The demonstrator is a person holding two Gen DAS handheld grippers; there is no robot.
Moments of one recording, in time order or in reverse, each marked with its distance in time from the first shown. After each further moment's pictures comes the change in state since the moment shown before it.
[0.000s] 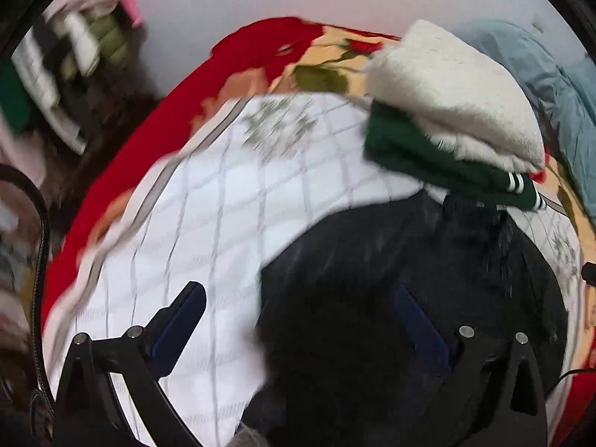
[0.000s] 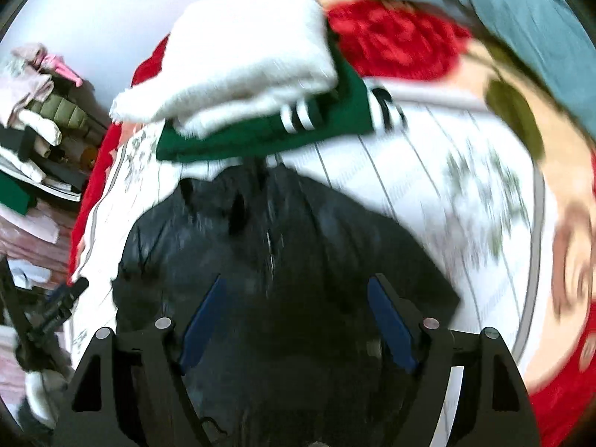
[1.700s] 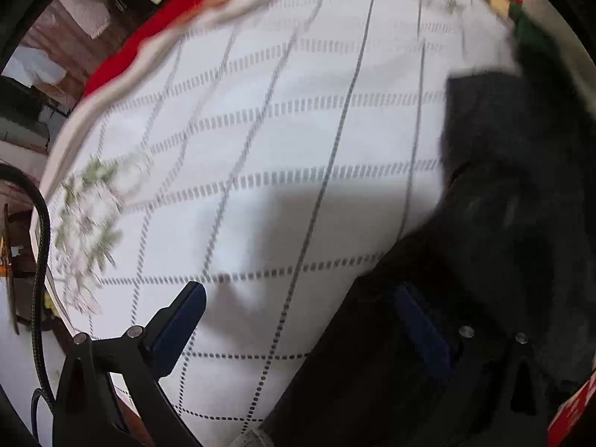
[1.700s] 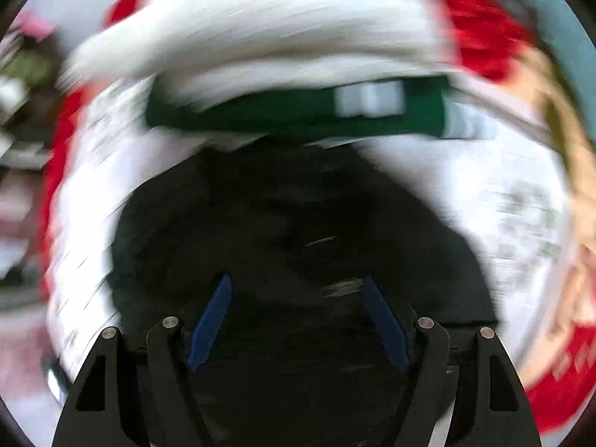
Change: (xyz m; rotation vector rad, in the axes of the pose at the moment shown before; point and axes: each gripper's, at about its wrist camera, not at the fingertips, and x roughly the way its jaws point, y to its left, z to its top) left arm 0.006 0.097 -0.143 -0.372 0.391 0.173; right arm 0.081 0.079 0.055 -0.071 0.333 -0.019
